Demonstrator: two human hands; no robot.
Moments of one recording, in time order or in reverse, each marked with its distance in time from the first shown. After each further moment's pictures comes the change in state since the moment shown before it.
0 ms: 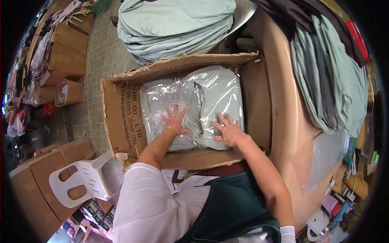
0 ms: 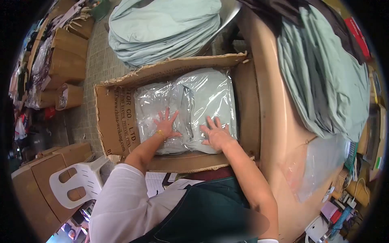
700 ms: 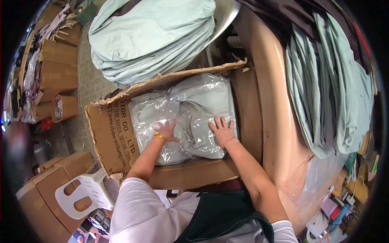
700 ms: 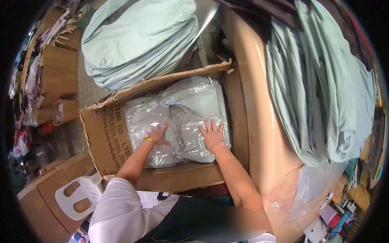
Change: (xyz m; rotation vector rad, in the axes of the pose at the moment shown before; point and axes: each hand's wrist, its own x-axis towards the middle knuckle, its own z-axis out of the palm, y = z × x) left_hand 0.049 0.004 -0.030 0.059 -0.298 -0.006; right_hand 0.084 0.076 0.051 -0.209 -0.003 0.203
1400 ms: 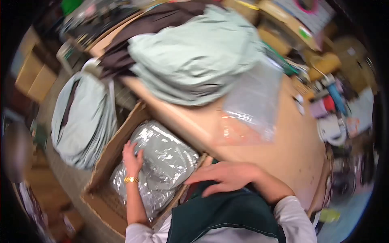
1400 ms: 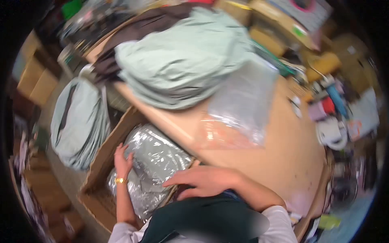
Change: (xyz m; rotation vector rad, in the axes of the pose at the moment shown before) left_hand -0.079 0.094 -0.139 -0.241 0.964 0.710; right_hand -0.372 -0.005 -0.107 1.100 0.522 -0.515
